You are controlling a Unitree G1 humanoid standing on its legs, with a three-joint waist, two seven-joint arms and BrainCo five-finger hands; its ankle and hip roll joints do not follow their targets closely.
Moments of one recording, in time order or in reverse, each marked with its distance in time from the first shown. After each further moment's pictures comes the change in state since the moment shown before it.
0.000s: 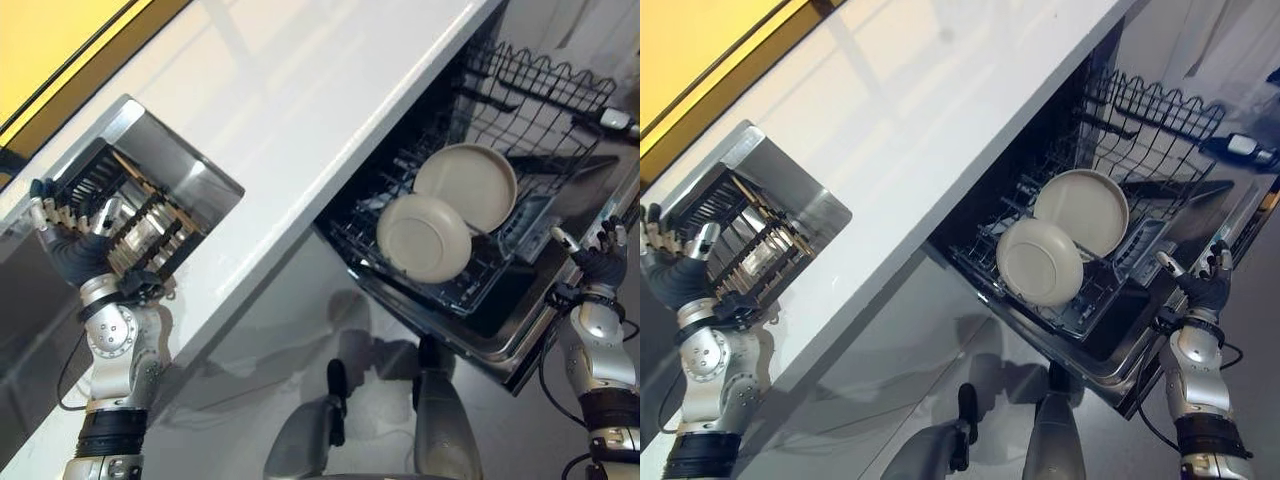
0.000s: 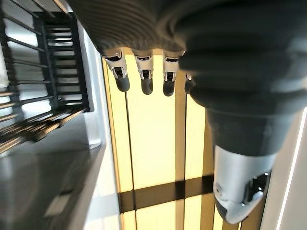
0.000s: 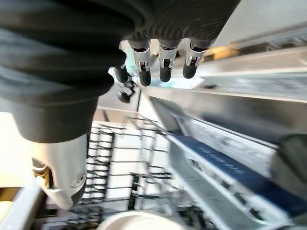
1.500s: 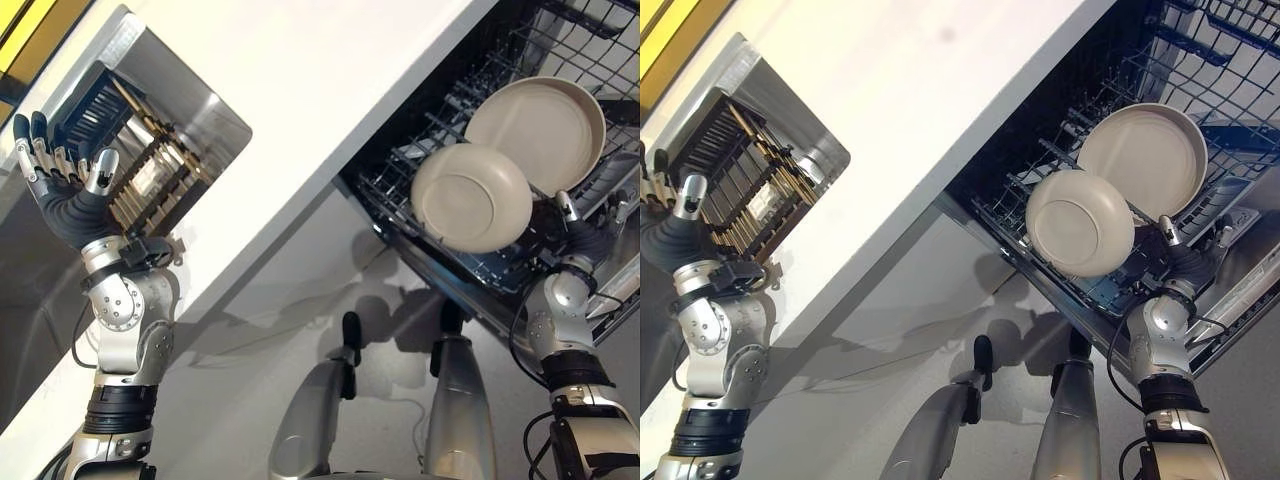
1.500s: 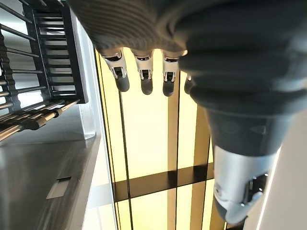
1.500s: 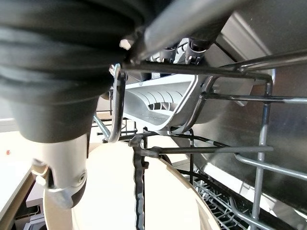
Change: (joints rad) left arm -0.071 0.003 -0.005 -0.166 0.000 0.001 0.004; right arm -0.145 0.109 0.071 0.100 0.117 -0.240 -0.132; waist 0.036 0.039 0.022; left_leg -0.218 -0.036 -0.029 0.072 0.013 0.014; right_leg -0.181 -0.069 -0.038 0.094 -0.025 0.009
